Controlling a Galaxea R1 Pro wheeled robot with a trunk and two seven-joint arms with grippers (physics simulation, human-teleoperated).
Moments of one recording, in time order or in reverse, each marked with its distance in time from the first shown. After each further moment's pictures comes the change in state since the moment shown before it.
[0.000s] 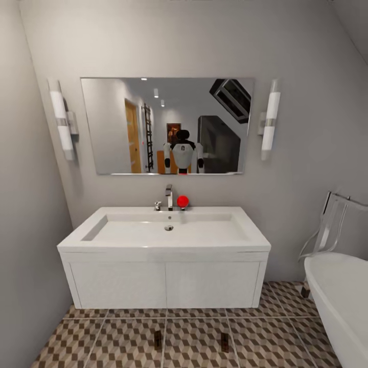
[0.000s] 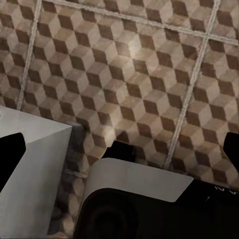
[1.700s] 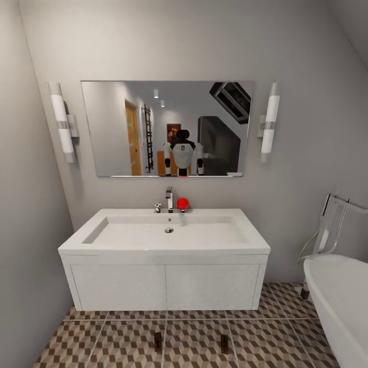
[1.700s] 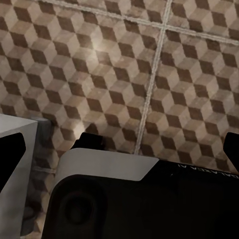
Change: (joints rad) left arm 0.034 -0.001 -0.003 0.001 -0.006 -0.023 -0.158; right arm 0.011 0.025 -0.006 0.000 -0.004 0.001 0.000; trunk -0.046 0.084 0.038
